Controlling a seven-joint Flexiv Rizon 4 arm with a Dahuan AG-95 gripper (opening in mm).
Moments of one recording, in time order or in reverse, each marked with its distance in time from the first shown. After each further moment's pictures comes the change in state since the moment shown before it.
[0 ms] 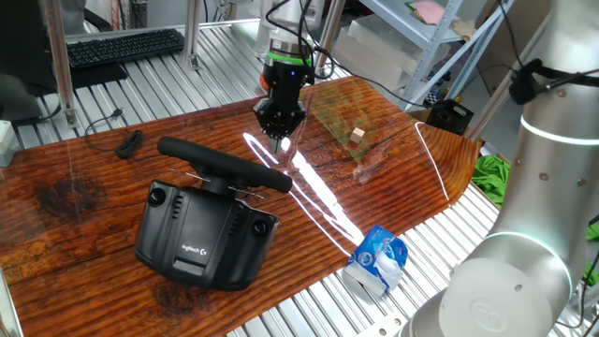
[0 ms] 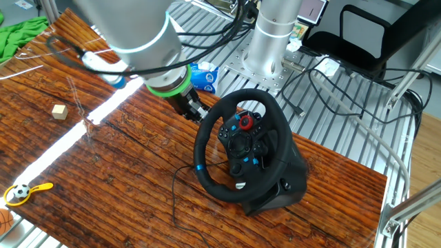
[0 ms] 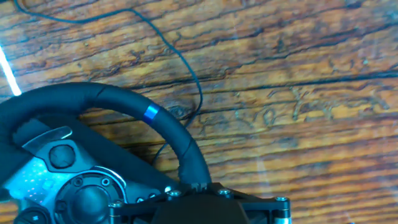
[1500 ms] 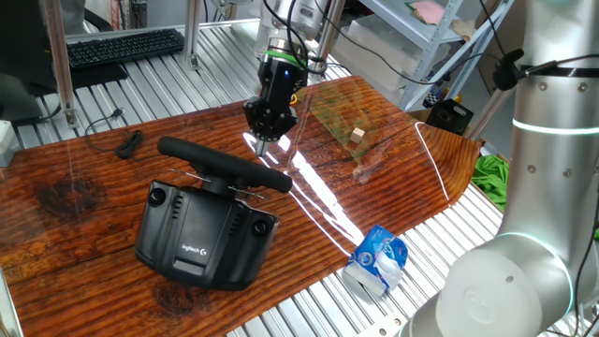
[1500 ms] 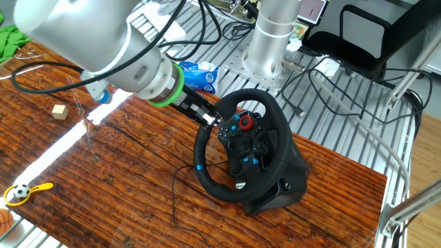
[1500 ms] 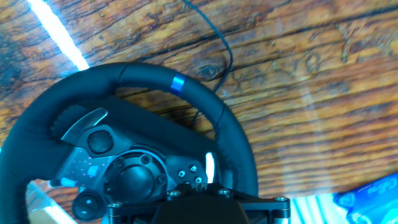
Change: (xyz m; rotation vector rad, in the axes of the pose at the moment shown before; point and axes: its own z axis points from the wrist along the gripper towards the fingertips) arm 0.027 0.049 0.004 -0.226 0.208 0.177
